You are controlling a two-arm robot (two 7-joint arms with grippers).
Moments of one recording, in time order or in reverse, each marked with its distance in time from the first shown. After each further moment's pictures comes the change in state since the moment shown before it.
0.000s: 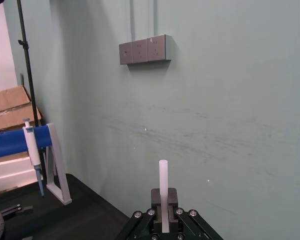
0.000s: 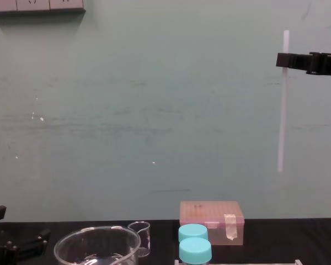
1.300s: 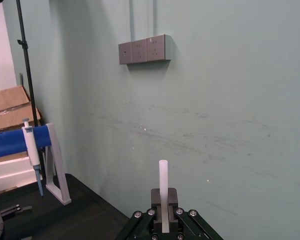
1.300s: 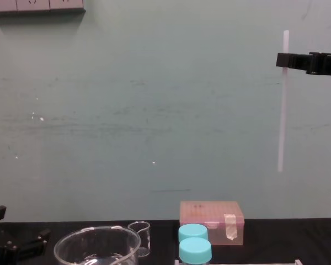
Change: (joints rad) left arm 0.000 0.000 0.000 0.000 0.000 0.000 0.000; right arm 0.001 -0.001 0.000 0.001 -0.002 0.000 -0.002
